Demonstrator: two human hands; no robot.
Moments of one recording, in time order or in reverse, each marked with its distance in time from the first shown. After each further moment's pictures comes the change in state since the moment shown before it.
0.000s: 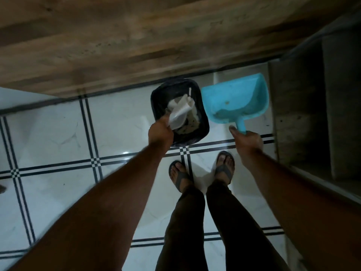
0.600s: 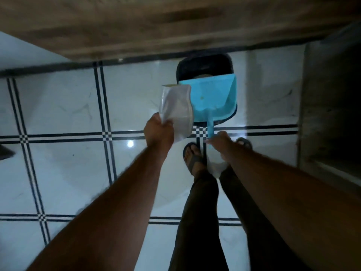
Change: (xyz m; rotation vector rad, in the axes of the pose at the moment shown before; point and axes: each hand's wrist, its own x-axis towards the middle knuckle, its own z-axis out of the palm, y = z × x) left_hand -0.062 -0.087 -0.052 -0.232 0.237 -0.320; right_hand -0.017 0.078 0.206 -0.050 -0.612 0.089
